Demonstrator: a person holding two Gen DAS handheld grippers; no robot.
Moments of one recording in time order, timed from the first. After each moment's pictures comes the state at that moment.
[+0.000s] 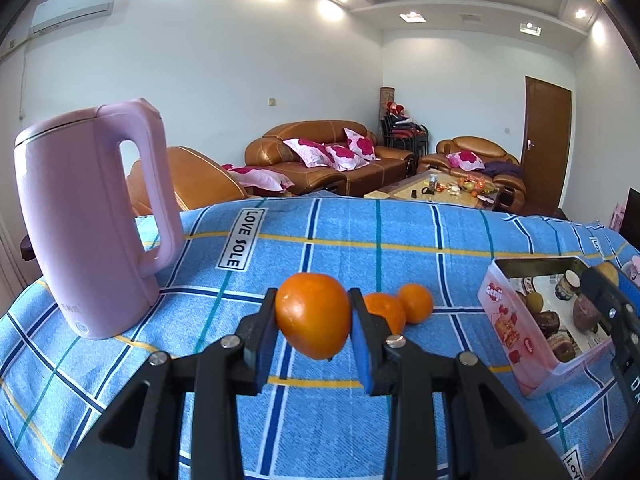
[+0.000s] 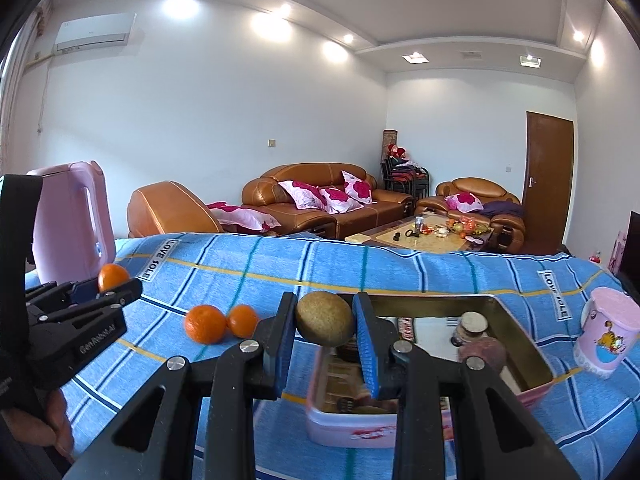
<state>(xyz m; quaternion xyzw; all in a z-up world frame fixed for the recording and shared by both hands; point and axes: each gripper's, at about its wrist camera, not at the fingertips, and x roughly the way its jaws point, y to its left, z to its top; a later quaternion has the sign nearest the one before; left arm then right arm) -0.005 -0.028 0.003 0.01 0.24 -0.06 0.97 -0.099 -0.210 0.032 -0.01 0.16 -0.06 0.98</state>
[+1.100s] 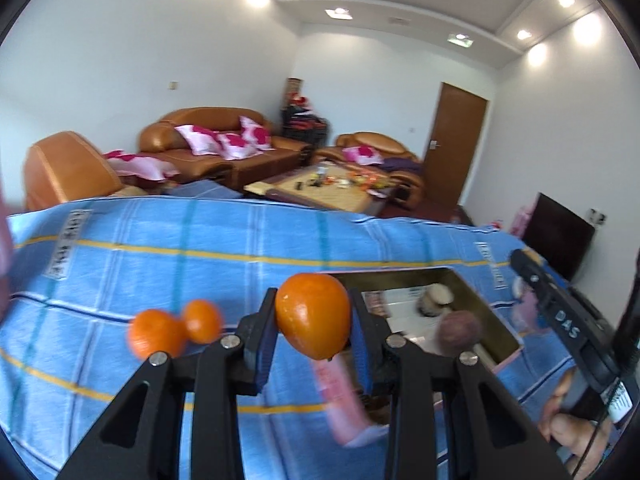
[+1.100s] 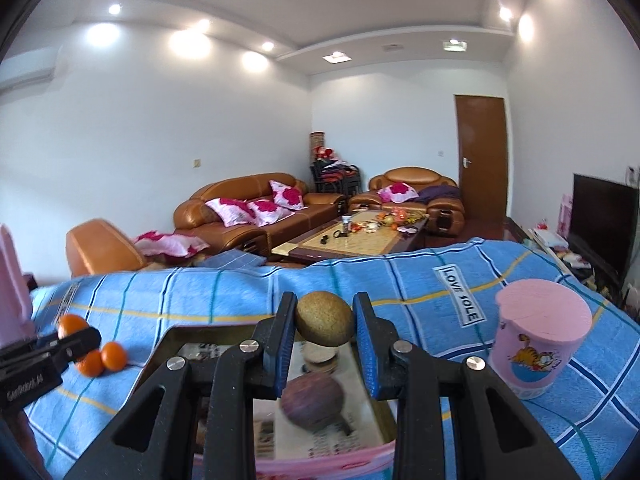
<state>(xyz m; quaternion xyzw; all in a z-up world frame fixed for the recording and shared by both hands) -0.003 -0.140 0.016 -0.04 0.26 -0.27 0.93 -0.103 -0.343 0.044 0.07 0.14 -0.18 0.97</state>
